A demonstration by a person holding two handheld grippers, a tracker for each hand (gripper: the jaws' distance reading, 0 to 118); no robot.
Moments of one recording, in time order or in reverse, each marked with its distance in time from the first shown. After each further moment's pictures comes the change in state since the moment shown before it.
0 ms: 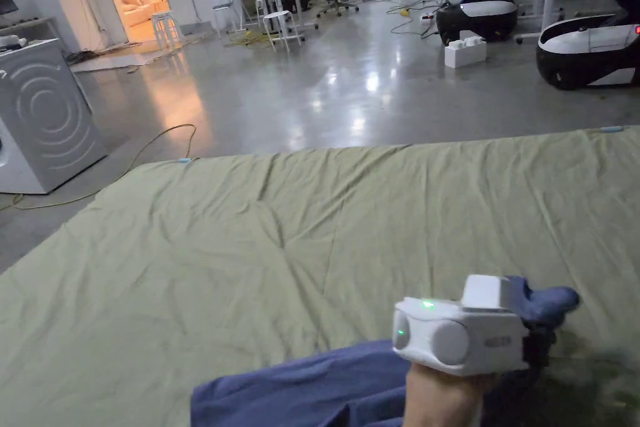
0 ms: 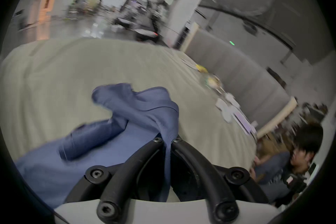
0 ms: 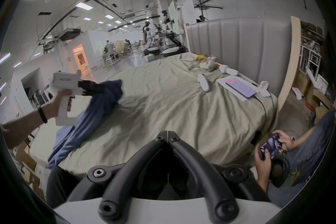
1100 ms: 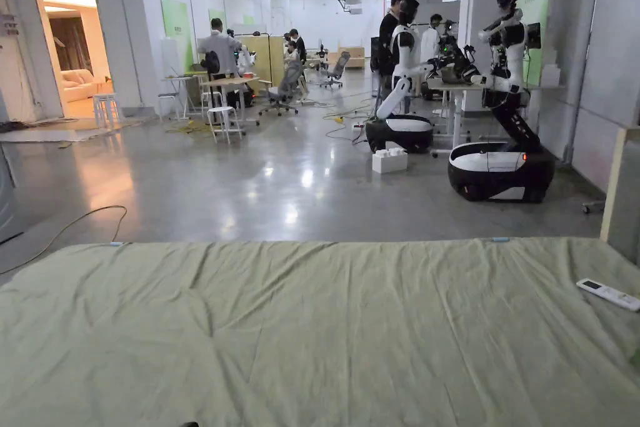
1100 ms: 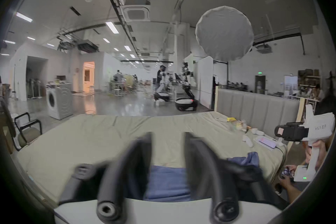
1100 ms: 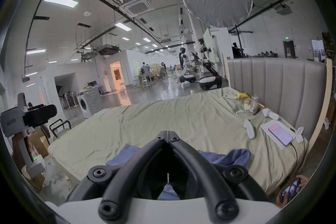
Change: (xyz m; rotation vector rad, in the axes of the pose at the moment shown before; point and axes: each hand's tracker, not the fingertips) left arm 0.077 -0.132 0.396 0.674 0.596 -0.215; right arm -0.088 0.077 0.006 0.272 0.340 0.124
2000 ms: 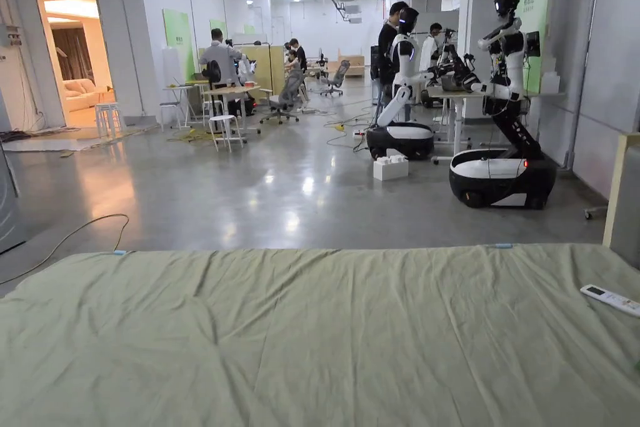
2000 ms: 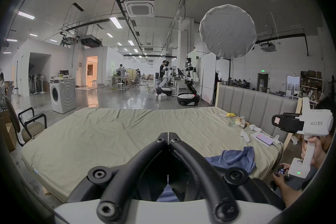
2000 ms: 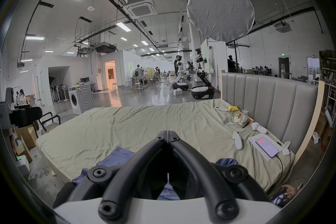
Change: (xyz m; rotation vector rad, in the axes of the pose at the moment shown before) left arm -0.004 -0.002 0.024 -0.063 -0.016 0.027; right arm -0.023 0.006 0.015 0.044 -0.093 0.104
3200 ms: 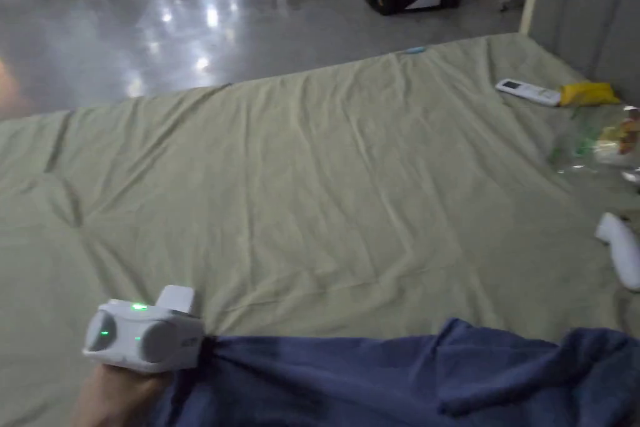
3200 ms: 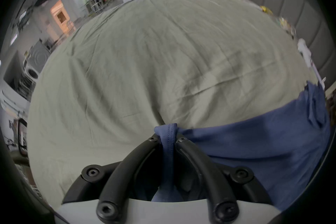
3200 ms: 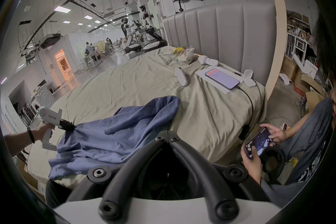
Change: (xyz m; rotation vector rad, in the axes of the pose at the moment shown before) left arm 0.014 -0.183 -0.446 -0.950 -0.016 -0.259; right arm 0.137 -0.101 -0.015 -0.396 -0.362 -0.278
